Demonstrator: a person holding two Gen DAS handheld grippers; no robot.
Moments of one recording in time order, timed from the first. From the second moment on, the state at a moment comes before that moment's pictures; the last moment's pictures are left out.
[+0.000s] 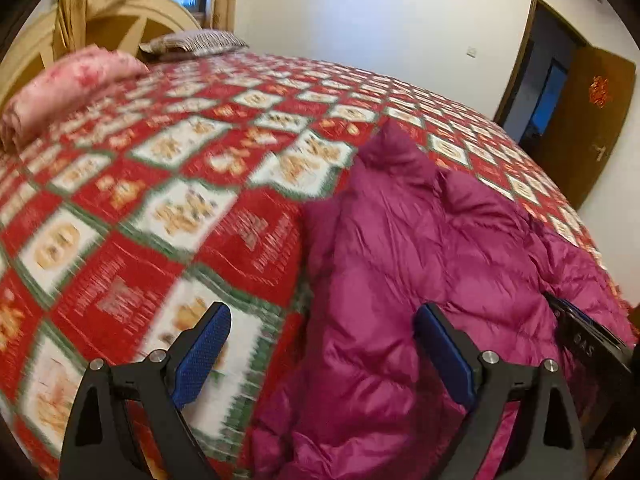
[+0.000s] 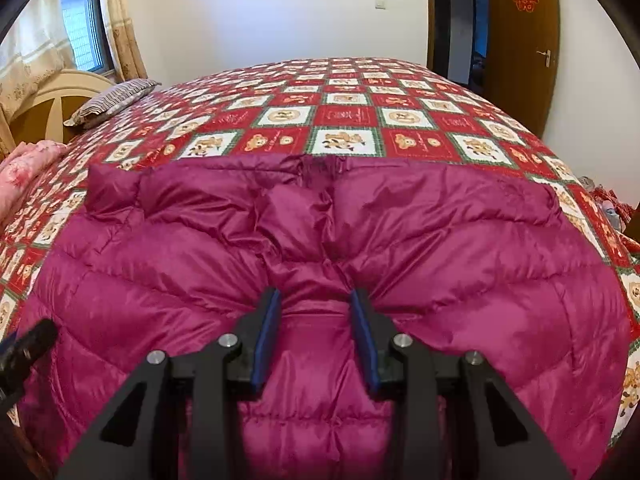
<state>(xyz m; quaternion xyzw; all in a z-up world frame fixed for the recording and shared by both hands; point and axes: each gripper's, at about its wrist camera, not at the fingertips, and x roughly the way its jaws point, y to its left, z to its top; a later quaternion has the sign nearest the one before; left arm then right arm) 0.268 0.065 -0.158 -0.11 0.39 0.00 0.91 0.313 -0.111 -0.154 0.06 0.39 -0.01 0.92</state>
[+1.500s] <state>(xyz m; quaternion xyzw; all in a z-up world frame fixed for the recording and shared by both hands) 0.222 -0.184 -0.074 0.06 0.29 -0.33 0.90 0.226 -0.320 -0.107 0.19 0.37 -0.04 0.91</state>
